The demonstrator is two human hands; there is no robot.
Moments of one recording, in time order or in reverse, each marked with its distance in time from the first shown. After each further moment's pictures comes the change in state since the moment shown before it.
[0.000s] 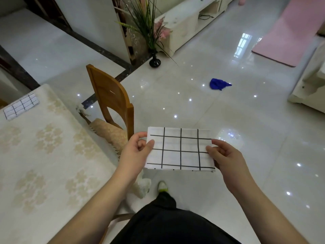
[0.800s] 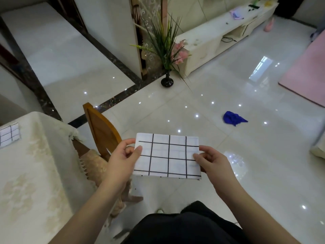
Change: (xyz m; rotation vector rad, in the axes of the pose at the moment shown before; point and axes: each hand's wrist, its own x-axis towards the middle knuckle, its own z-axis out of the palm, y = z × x) left_hand 0.287 0.085 -0.030 -0.166 0.178 -0.085; right_hand 0.296 -0.129 0.137 -0.150 -0.213 -0.029
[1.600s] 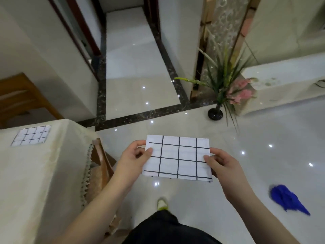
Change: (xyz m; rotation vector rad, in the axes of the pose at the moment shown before) left_hand 0.239 0.119 0.074 -0.120 0.386 -0.062; right_hand 0.354 -0.150 0.029 -0.136 -0.440 0.001
